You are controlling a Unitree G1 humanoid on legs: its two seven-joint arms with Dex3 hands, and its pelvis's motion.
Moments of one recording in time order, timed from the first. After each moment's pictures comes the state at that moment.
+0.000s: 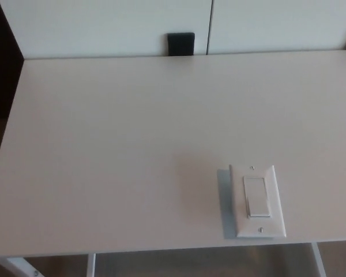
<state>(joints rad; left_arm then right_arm) 0.47 0.48 0.03 0.23 -0.05 0.01 -0.44 0.33 -0.43 0.08 0.59 -0.16 -0.32 0.19</state>
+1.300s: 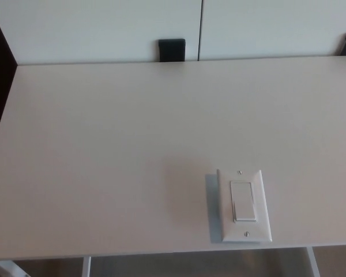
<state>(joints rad) 0.44 0.48 0.03 0.21 -0.05 0.01 -0.44 1.03 -0.60 -0.02 -0.53 -0.03 -0.39 0.31</state>
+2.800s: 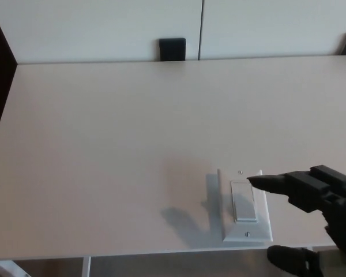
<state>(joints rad) 0.50 0.49 0.00 0.16 -0.05 0.01 -0.45 0.39 -0.36 0.00 -0.56 -0.55 -0.36 0.20</state>
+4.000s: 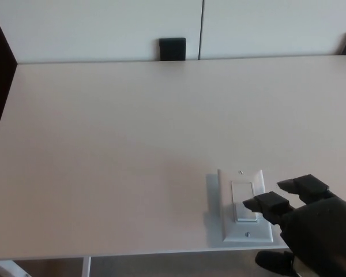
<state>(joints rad) 0.51 0.53 -0.02 0.12 -0.04 0.01 -0.45 0.31 -0.40 0.23 -0.40 -1.16 -0.13 0.00</state>
